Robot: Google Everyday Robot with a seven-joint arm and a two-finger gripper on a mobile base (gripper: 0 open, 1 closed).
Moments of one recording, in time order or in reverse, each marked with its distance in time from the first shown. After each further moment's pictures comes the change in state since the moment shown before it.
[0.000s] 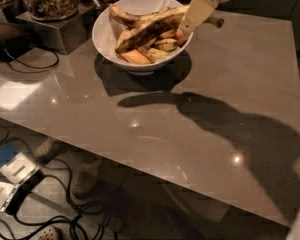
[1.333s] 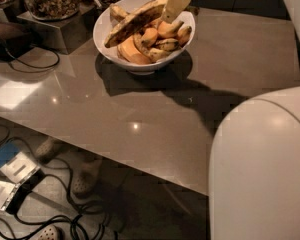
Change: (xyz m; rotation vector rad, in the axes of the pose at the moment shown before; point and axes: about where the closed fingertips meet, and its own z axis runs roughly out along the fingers) arm -0.051 -0.044 0.039 0.029 0.003 -0.225
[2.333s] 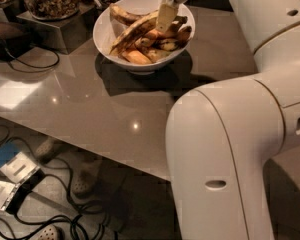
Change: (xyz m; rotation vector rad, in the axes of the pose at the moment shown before) arm 0.003 -0.027 0.061 -0.009 0.147 -0.083
